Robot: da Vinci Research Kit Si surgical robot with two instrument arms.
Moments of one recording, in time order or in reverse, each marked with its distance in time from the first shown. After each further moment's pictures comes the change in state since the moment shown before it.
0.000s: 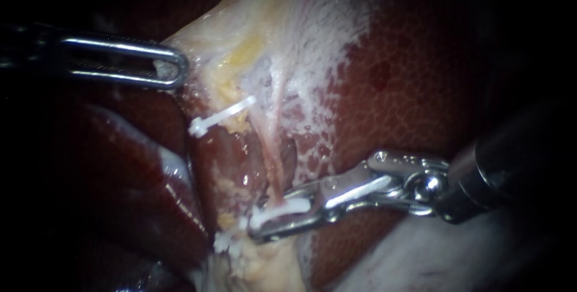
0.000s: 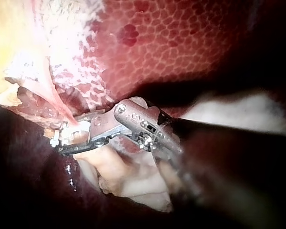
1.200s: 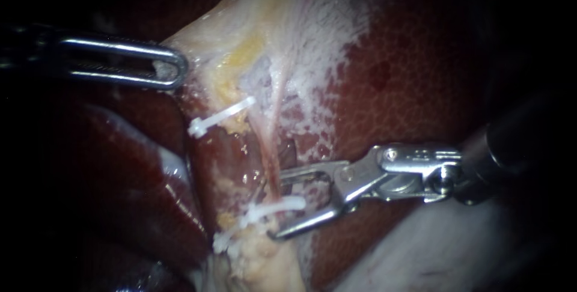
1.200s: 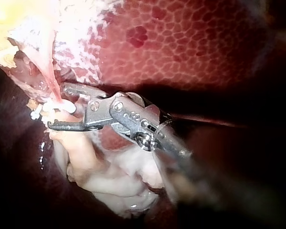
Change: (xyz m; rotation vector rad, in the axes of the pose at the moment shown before) right arm 0.001 -0.001 -0.004 -0.113 0.028 -0.214; left arm 0.000 0.000 0.000 0.000 0.000 0.001
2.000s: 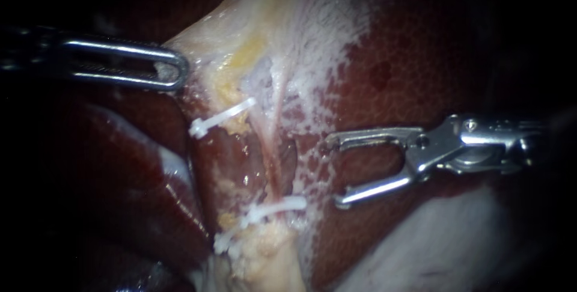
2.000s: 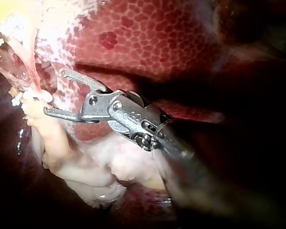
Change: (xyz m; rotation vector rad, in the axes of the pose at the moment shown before) right arm 0.004 -0.001 -0.009 -0.062 0.013 -0.082; left arm 0.000 0.001 0.000 -0.001 0.000 0.003
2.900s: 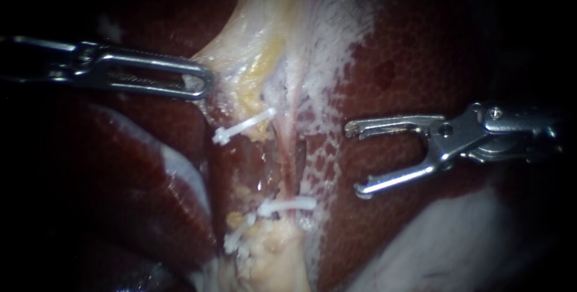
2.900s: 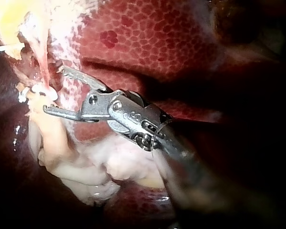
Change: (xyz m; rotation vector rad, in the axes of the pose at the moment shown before) right arm 0.000 0.000 -0.002 0.007 -0.001 -0.015; left arm 0.004 0.004 0.006 0.001 0.030 0.023
